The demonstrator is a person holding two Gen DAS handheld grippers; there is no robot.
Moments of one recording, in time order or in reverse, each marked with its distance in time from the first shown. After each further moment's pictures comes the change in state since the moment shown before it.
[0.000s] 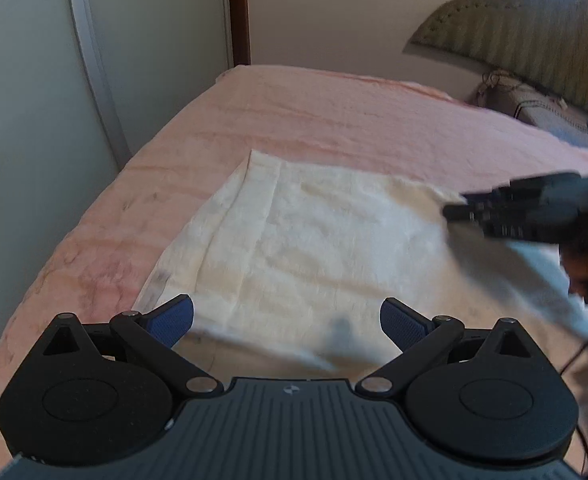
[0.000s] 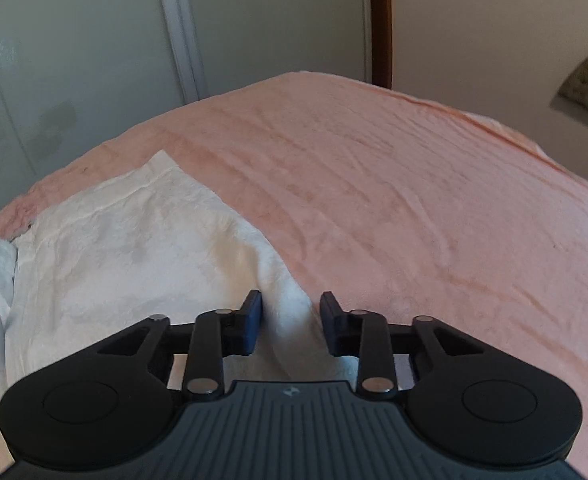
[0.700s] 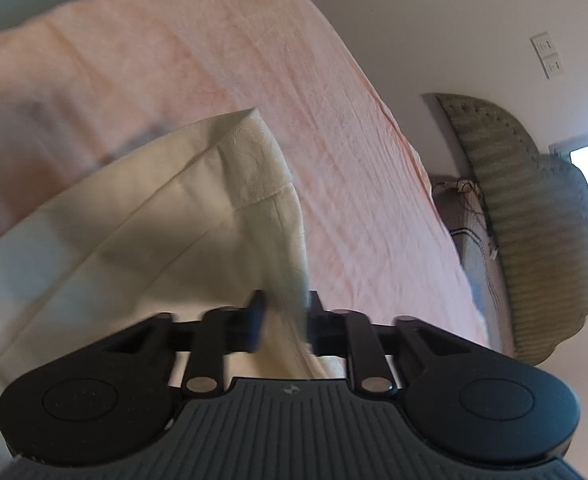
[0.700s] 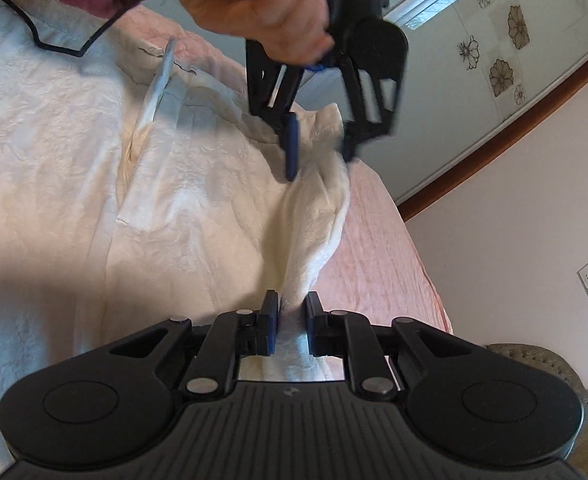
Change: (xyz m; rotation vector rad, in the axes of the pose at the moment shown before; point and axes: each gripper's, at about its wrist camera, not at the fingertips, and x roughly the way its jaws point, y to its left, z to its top) left arm 0.114 0.055 0.070 -0.664 0.247 -0.406; right arm -0.044 0.133 -0.075 -0.844 -0.123 -0.292
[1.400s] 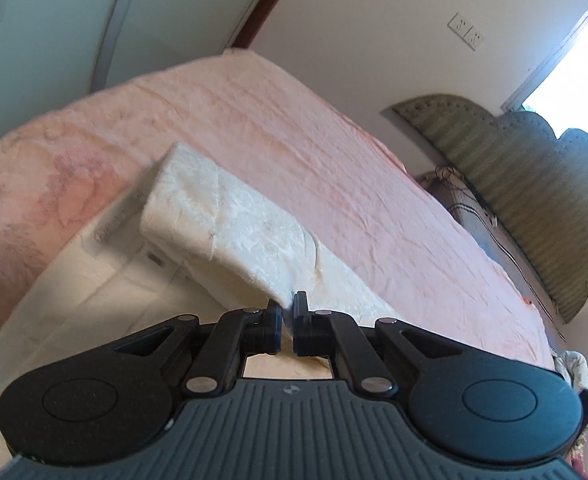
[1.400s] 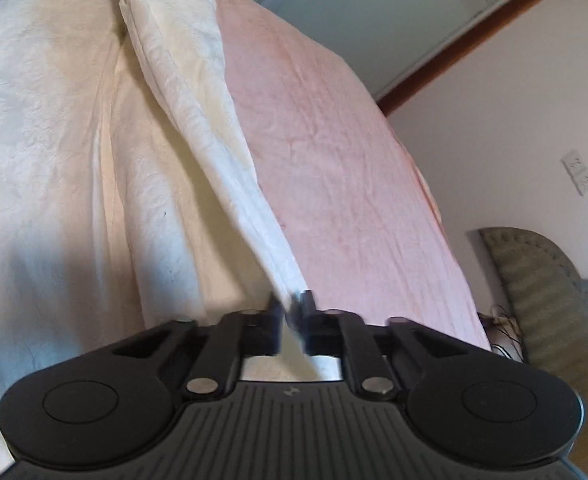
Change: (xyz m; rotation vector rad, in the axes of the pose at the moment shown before) left arm -0.119 0.043 -0.133 0.288 -0.240 0.022; right arm -0.064 -0.030 -0.066 0.111 0.264 -0.033
